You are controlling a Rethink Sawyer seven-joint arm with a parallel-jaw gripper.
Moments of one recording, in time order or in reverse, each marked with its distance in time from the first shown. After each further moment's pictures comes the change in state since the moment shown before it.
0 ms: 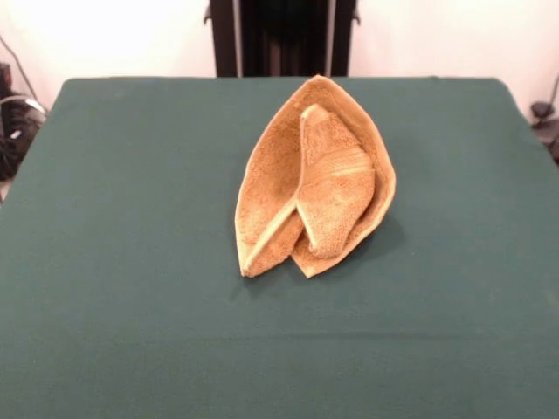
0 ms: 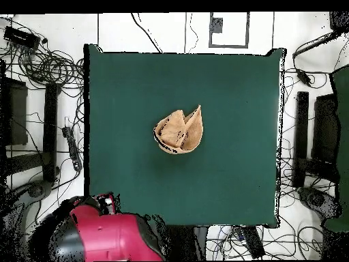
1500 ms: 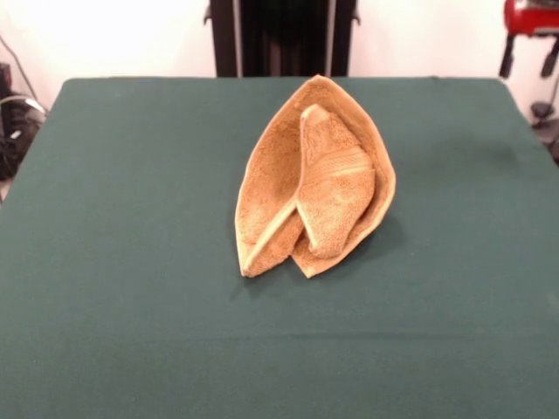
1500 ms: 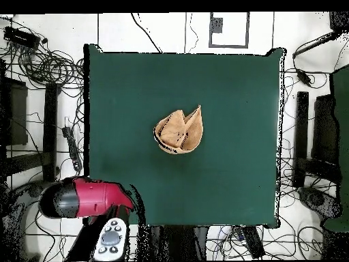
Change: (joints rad) arm 0.139 0.491 -0.022 -0.162 0.202 -0.221 0.218
